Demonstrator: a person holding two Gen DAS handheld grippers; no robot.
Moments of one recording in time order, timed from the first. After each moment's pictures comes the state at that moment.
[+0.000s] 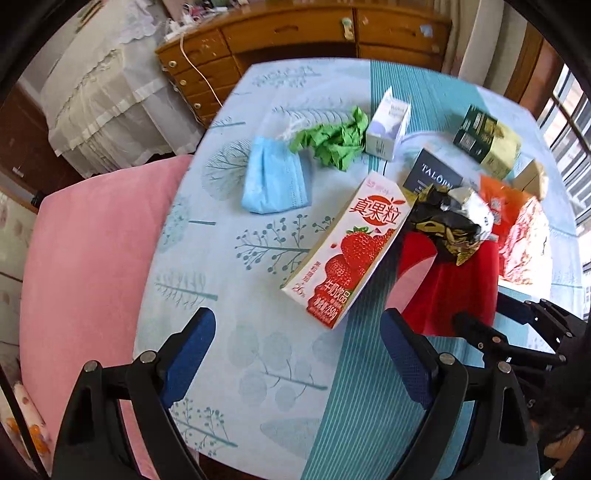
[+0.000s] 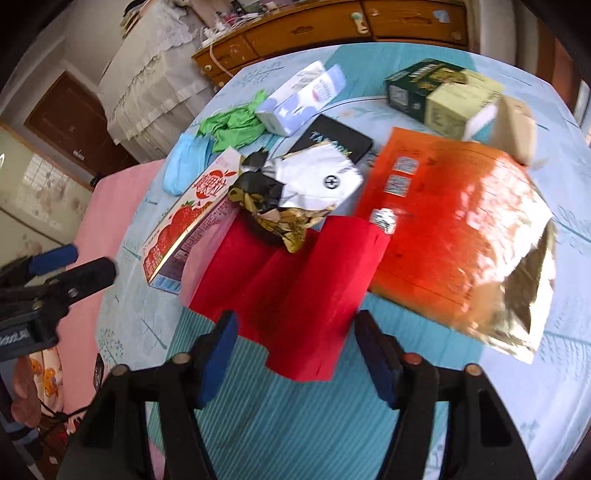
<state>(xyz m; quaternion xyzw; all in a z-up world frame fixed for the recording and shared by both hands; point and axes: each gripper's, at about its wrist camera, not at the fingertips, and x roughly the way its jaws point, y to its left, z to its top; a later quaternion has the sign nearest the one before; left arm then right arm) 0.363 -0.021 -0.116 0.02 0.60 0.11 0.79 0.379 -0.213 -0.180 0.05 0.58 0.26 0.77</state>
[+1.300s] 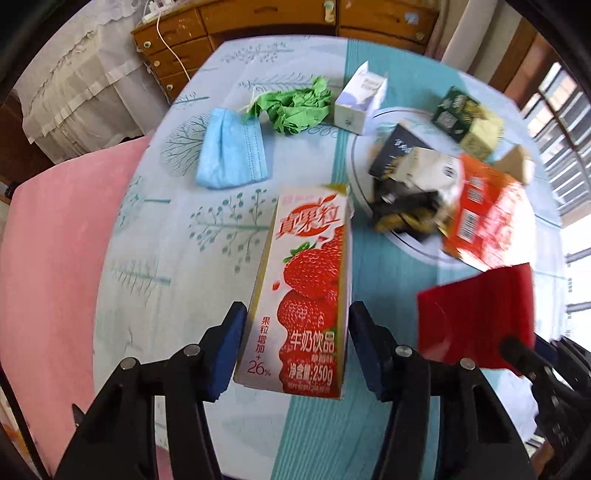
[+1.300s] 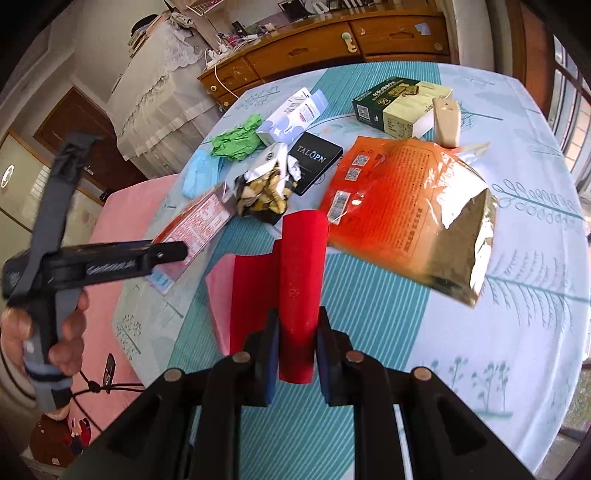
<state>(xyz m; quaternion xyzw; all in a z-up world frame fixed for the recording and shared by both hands) 0.348 -0.029 -0.138 -0.03 0.62 0.06 0.78 0.330 -0.268 -0.144 0.08 0.55 0.26 0.79</state>
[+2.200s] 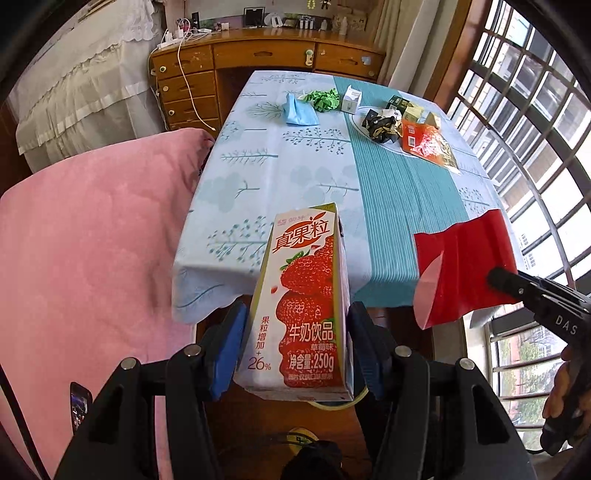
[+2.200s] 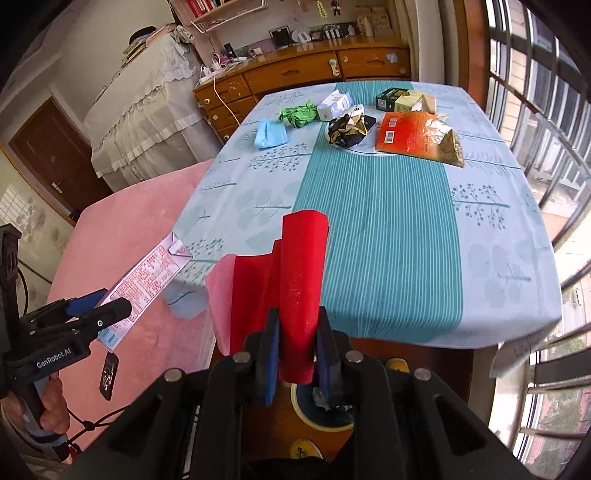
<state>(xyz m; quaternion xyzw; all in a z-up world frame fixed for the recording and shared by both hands) 0.057 0.107 -0.079 -0.04 0.53 -0.04 0.85 0.078 -0.159 -0.078 0.07 0.51 0.15 0.85</state>
